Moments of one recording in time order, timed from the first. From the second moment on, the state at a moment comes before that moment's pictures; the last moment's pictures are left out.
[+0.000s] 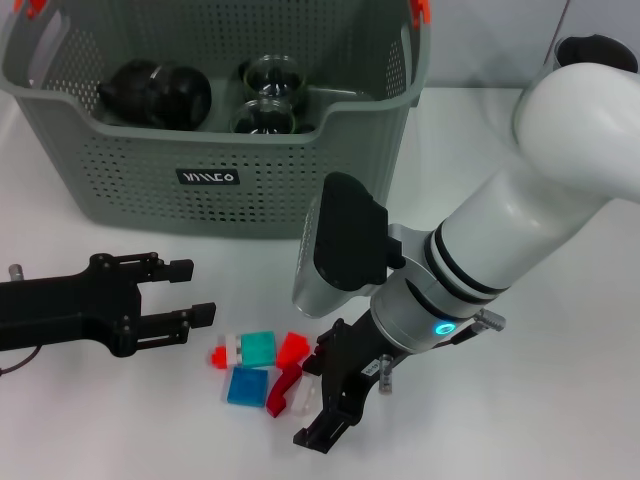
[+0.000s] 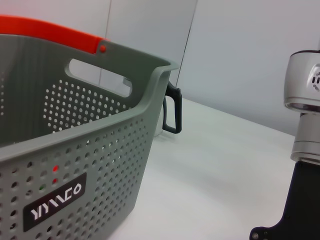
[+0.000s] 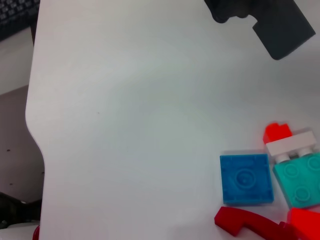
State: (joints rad) left arm -0.42 -2.12 0.40 0.82 2.25 1.76 -1.29; right arm 0.93 2.12 -1.93 -0.76 -2.02 -1.15 2.15
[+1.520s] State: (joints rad) left arm -0.43 -2.12 0.40 0.81 2.25 1.75 -1.29; right arm 0.93 2.12 -1.99 -0.76 -1.99 -1.06 2.16
